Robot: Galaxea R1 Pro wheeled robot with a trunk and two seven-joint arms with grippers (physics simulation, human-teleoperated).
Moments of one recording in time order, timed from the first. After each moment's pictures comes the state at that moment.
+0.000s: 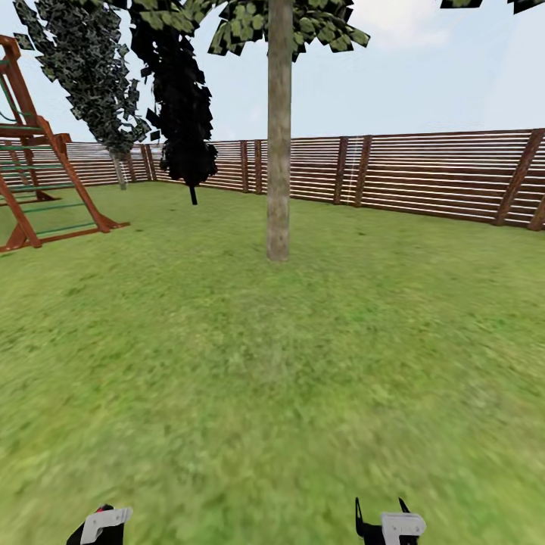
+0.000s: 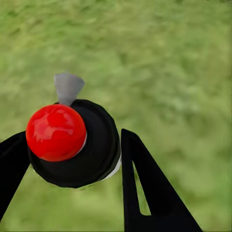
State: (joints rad) left arm -0.38 0.22 -0.36 -0.07 0.53 -0.60 -0.05; right arm -0.37 0.02 0.26 -0.03 0.03 -0.89 -0.40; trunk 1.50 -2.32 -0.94
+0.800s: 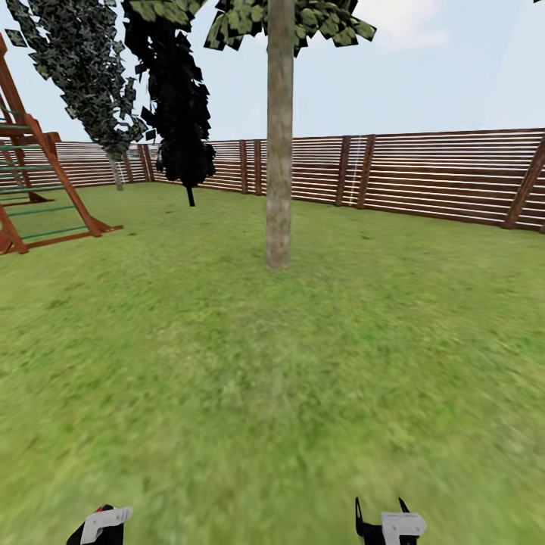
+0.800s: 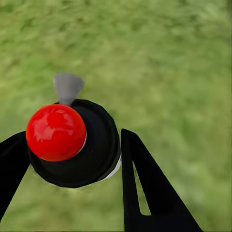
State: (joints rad) left arm -0.38 0.22 -0.36 -0.07 0.53 -0.60 -0.05; right arm -0.37 0.02 0.26 -0.03 0.03 -0.90 -0.40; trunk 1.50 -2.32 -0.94
